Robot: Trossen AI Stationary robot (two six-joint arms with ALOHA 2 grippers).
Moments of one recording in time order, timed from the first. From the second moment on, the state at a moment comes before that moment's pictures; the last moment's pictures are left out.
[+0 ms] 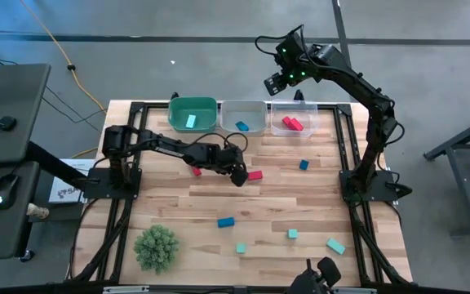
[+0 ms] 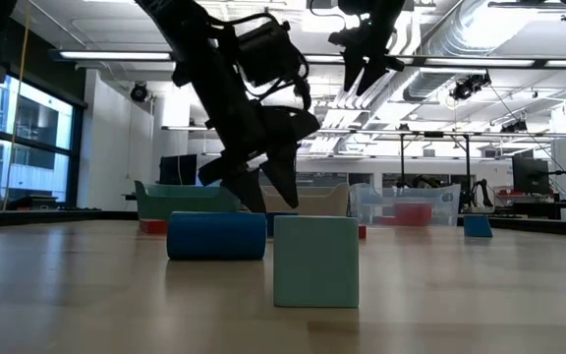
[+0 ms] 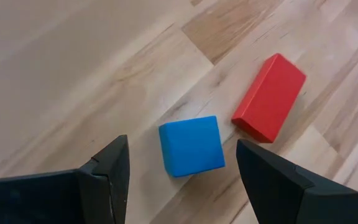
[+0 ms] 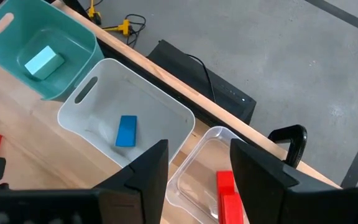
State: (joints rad) left arm 0.20 1.90 1.15 -0.28 -0.17 -0.70; right arm -0.68 1.80 2.05 -1.22 0.11 0.24
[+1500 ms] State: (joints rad) left arm 0.28 1.90 1.15 -0.24 0.03 -0.45; right arm -0.68 1.80 2.05 -1.22 0.11 0.26
